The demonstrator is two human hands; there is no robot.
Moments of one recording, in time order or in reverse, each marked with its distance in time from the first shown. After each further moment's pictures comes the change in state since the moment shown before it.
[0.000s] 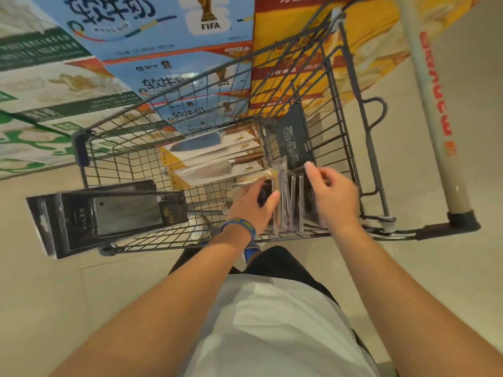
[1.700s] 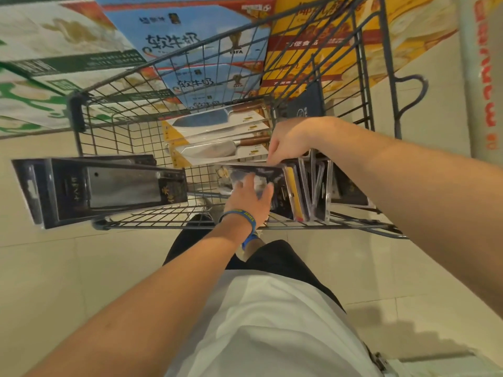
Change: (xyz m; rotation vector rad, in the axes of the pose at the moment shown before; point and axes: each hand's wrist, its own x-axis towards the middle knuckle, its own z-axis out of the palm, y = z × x) left_hand 0.000 -0.024 0.024 -0.001 -0.033 -0.190; right_hand 0.113 -0.072 0.069 -1.150 -0.952 -0.375
